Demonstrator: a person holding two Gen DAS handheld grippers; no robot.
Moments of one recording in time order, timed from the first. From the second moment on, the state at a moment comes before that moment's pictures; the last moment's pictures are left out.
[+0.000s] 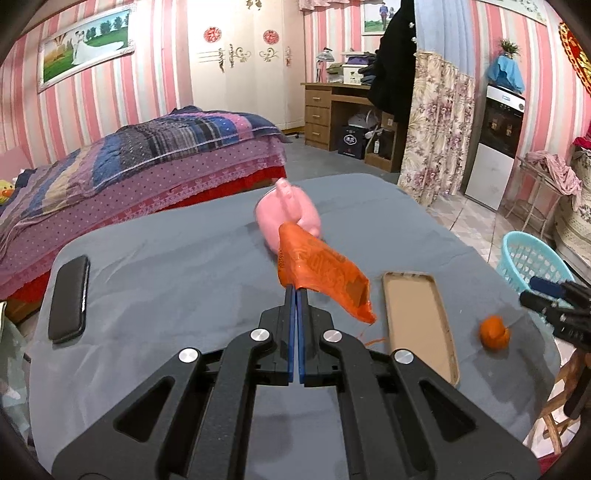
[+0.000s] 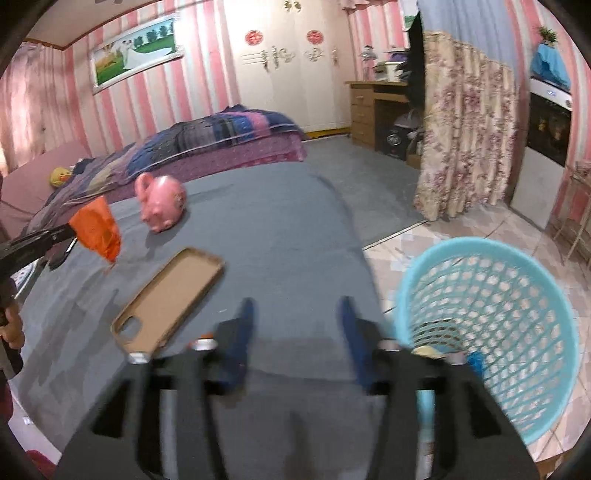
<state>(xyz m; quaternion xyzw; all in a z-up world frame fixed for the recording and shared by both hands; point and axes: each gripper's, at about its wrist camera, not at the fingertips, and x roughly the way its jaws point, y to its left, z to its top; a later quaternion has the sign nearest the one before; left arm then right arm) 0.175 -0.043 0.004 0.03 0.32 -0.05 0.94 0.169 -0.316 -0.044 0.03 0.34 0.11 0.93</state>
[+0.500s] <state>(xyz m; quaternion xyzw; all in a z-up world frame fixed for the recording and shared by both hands) 0.132 -0.007 -0.003 0.03 0.35 -0.02 0.94 0.166 -0.290 -0.061 -0.03 0.36 0.14 0.92</state>
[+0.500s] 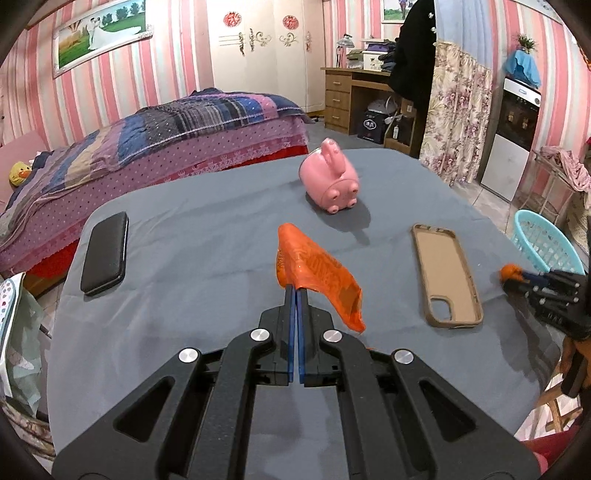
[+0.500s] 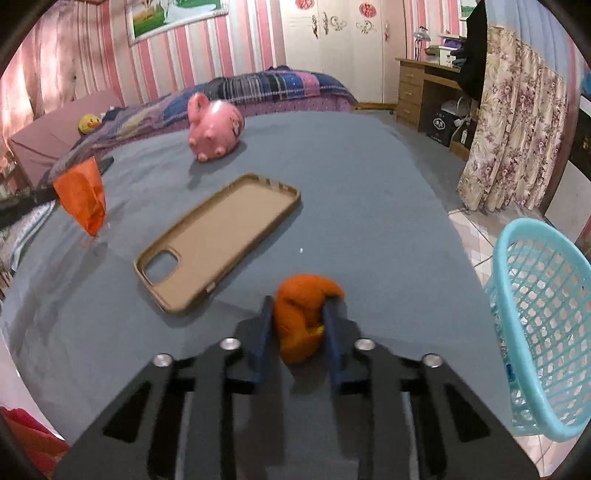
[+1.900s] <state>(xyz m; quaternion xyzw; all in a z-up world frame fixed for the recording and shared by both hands) 0.202 -0.390 -0.013 0.10 0.30 -0.32 0.89 0.124 -0.565 -0.018 0.12 0.28 -0.16 0.94</state>
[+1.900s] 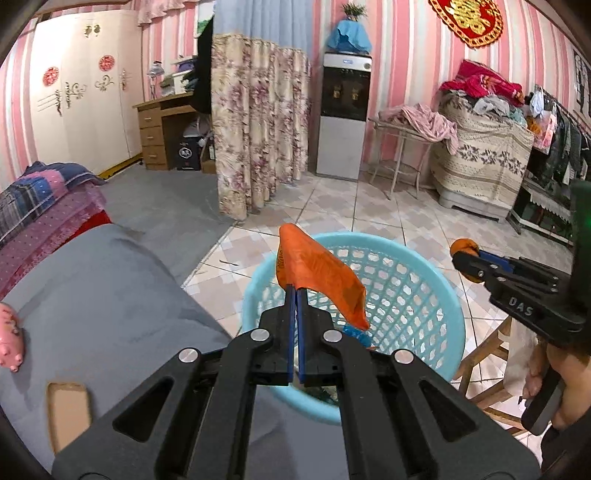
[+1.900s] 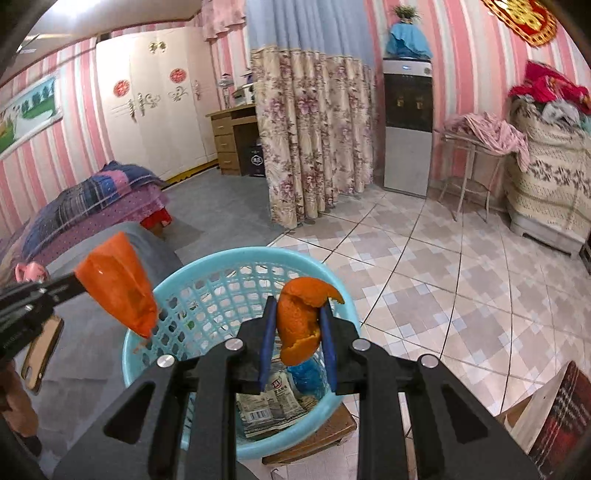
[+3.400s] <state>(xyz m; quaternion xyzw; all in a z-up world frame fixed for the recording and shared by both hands) 0.177 -0.183 0.023 0.01 0.28 -0.10 0.96 0.159 -0.484 -0.019 0.10 0.27 -0.14 0.95</state>
